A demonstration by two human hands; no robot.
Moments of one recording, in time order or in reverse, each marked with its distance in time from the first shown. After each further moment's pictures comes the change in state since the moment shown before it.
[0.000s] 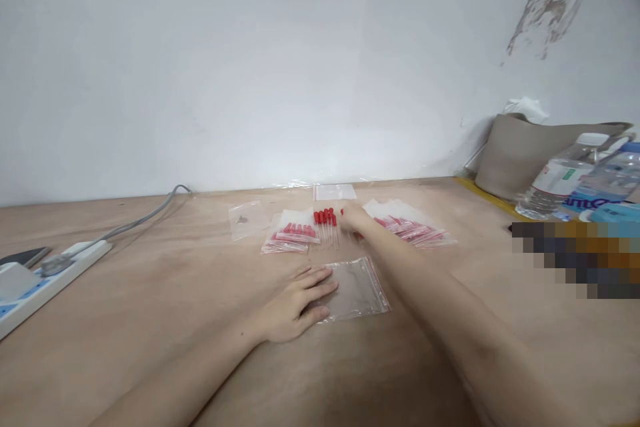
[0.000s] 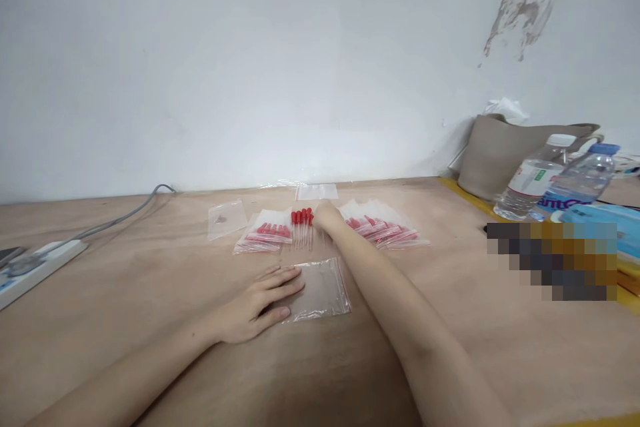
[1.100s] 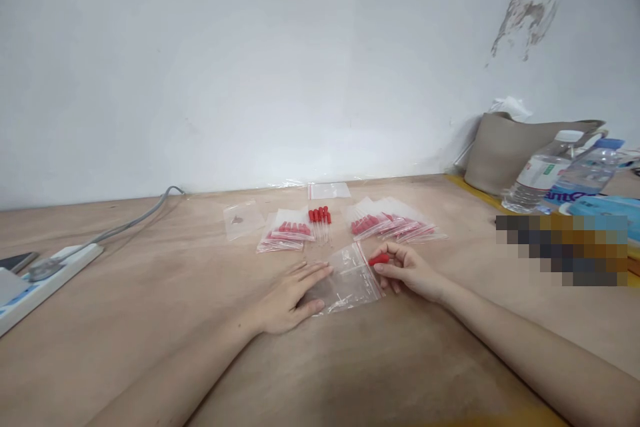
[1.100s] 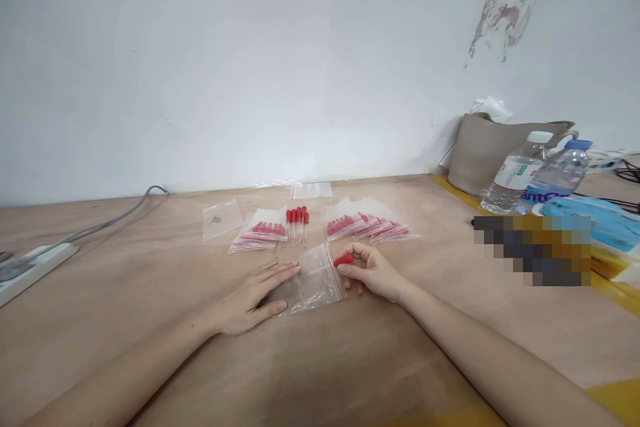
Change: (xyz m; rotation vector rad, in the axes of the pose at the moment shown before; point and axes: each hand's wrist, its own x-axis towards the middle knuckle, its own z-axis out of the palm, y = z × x) left_hand 0.004 -0.003 0.000 0.026 0.020 0.039; right_hand -0.151 0.068 -0.042 0.827 -0.364 -0.042
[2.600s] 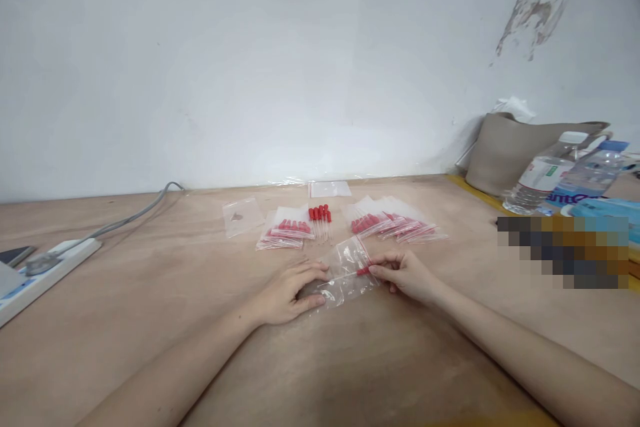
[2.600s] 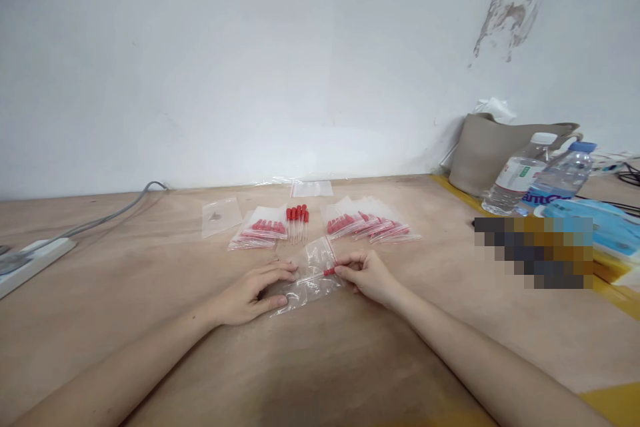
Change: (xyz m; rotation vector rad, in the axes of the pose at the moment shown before) left_hand 0.006 -0.003 0.001 -0.159 0.095 0.019; right_hand 0.002 0.005 0.010 -0.163 0.158 0.114
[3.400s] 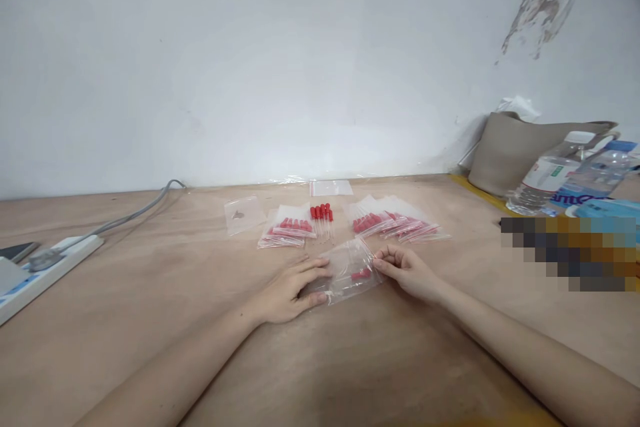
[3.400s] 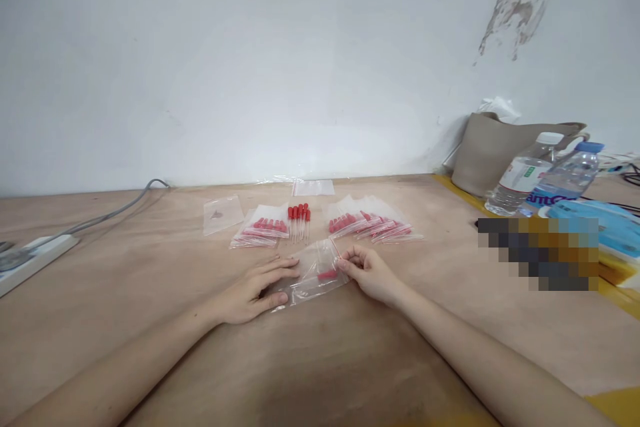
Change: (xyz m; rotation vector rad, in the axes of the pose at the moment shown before) left_hand -0.002 -0.001 -0.001 0.043 -0.036 -0.029; right_hand 0.000 -0.005 -0.002 -0.032 -0.010 -0.134
